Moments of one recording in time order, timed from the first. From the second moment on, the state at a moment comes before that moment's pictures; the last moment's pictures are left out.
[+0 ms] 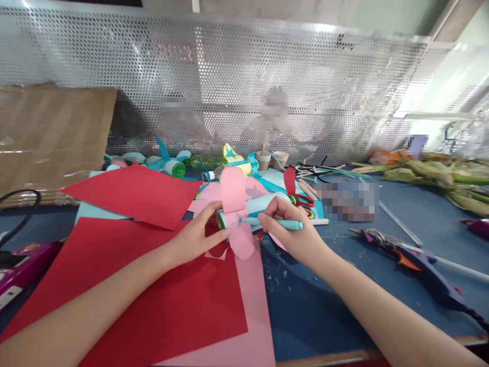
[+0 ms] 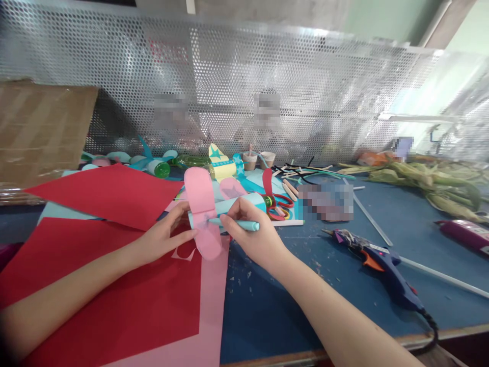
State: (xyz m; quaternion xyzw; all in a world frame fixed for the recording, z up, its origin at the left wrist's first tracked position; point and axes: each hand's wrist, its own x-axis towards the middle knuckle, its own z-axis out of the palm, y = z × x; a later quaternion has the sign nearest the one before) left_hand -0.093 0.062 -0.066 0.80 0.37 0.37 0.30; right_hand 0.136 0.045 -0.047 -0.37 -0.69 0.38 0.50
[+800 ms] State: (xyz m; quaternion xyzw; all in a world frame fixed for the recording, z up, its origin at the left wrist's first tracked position) left_hand -0.094 0.063 -0.067 0.80 0.37 0.36 0.30; right_hand 0.138 0.044 -0.043 -0.39 -0.70 0.37 0.48
